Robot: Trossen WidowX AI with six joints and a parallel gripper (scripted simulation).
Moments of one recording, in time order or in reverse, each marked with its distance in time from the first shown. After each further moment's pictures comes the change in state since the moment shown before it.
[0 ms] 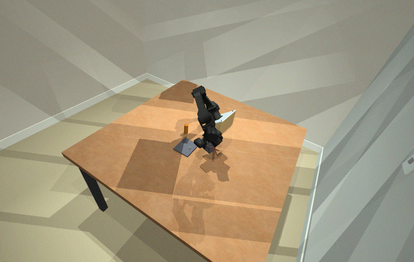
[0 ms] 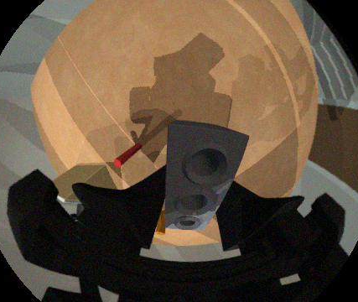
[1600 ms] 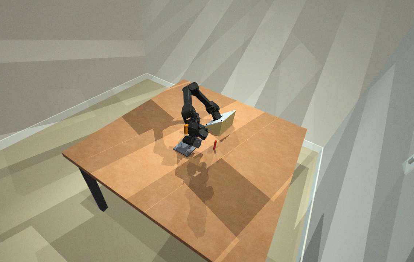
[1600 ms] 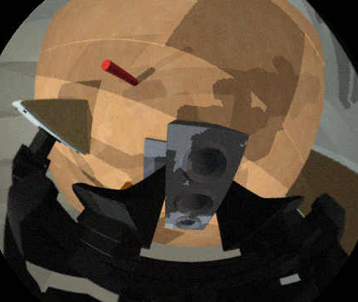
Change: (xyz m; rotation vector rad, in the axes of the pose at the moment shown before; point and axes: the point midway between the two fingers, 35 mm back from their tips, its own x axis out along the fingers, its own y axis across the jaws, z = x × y) arm 0.009 -0.040 -0.086 -0.380 -0.015 0.002
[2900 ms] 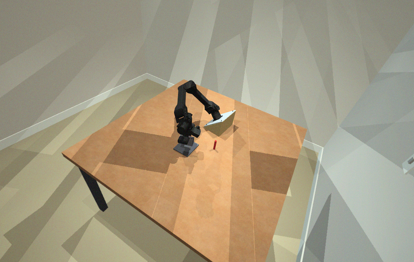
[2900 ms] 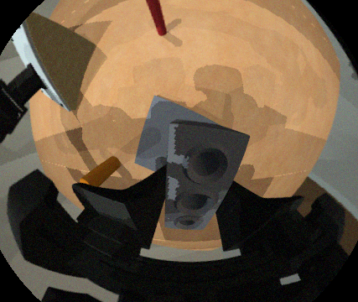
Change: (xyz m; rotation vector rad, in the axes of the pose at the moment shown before) arm 0.030 0.011 -0.059 -0.229 0.017 0.005
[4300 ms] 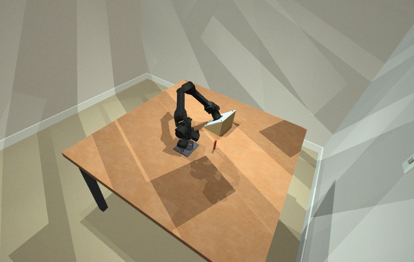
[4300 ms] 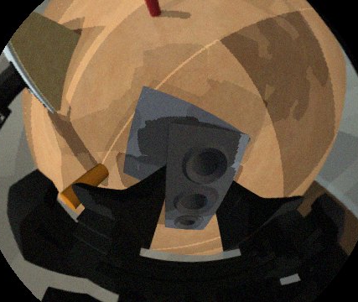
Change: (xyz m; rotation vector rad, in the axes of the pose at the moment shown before) arm 0.035 -0.001 -0.004 0.007 0.002 -0.007
